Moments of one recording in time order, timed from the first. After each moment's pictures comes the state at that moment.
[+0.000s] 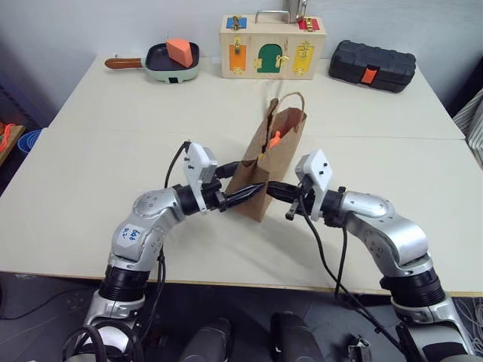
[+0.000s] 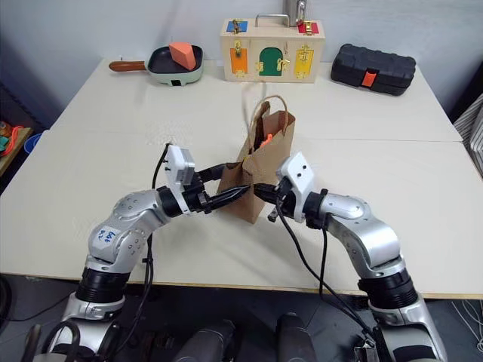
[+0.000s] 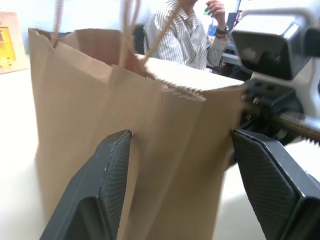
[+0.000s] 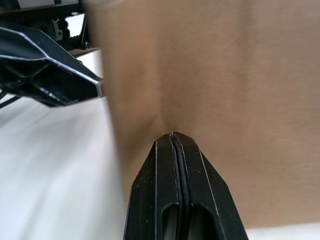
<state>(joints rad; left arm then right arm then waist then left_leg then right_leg) -0.47 0.34 -0.06 -0.18 -0.48 0.46 -0.70 -0.48 -0.48 0.15 -0.26 0.45 0.63 0.67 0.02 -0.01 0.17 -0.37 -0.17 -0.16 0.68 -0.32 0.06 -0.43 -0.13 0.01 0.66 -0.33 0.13</state>
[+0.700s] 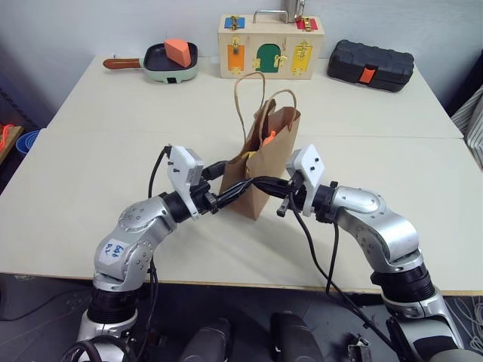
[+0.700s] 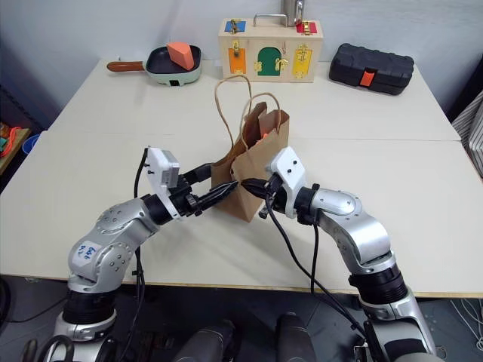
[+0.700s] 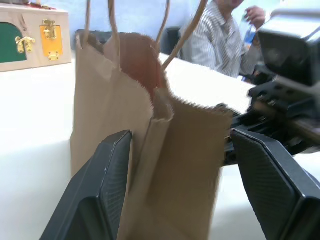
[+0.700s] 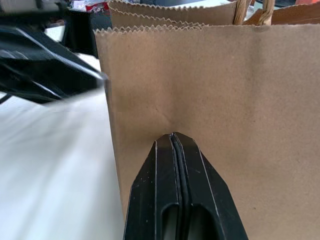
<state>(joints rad) -0.36 0.35 0.03 -0.41 -0.56 0.63 -0.53 -0.52 -0.45 0.15 -0.27 0.42 0.63 0.68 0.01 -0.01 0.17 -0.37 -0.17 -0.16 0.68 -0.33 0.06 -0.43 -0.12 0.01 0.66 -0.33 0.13</state>
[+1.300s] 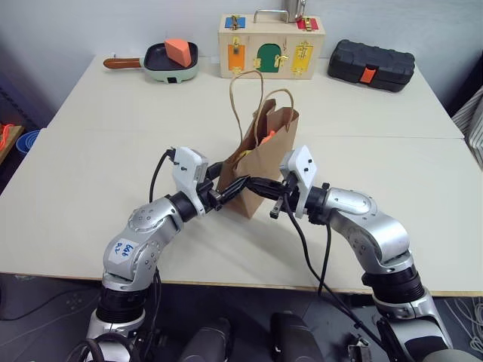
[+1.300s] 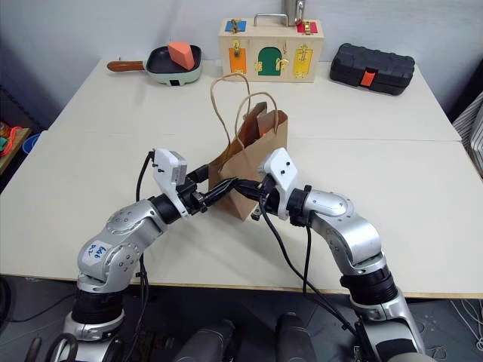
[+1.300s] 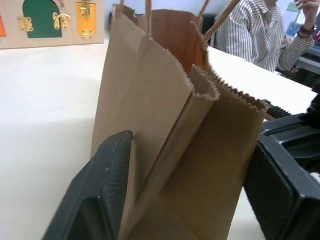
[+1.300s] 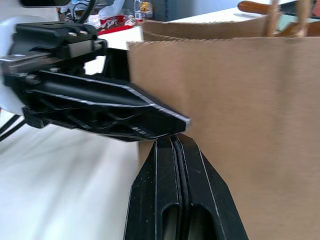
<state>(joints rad) -0.38 0.29 0.00 -0.36 -0.47 0.65 -0.37 -0.52 -0.39 0.16 -0.27 0.42 0.63 0.71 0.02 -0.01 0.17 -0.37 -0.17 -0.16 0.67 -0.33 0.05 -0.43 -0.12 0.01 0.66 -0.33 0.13</state>
